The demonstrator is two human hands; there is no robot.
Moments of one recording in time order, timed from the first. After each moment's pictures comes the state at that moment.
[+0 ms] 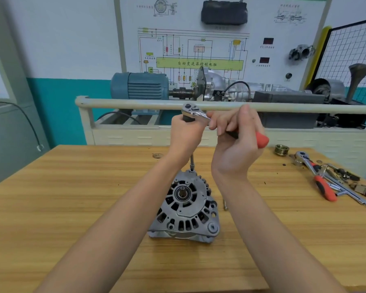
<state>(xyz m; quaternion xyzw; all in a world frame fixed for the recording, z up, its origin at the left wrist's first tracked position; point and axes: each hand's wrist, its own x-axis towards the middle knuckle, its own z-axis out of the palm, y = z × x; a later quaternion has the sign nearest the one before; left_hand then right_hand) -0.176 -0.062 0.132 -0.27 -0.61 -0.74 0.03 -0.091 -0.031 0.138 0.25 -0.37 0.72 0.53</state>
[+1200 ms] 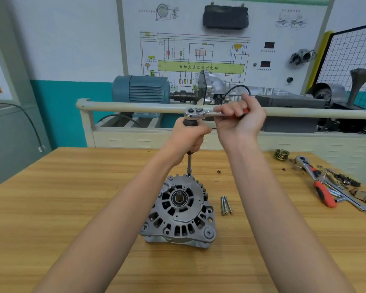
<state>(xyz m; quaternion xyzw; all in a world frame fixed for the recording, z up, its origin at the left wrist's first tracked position) -0.182 -0.069 0.139 -0.37 -0.60 -0.71 -0.09 -0.116 0.019 0.178 0.10 -0.20 0.93 0.30</state>
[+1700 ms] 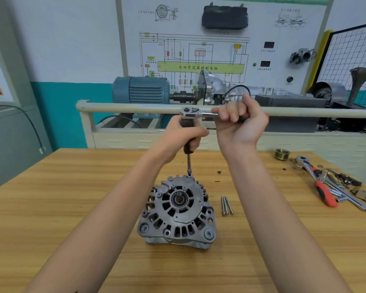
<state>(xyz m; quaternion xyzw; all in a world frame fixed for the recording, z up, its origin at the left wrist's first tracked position) -0.192 -0.082 0.141 -0.43 -0.60 -0.66 -0.08 -0.111 0.015 0.168 0.17 -0.25 0.90 0.32</state>
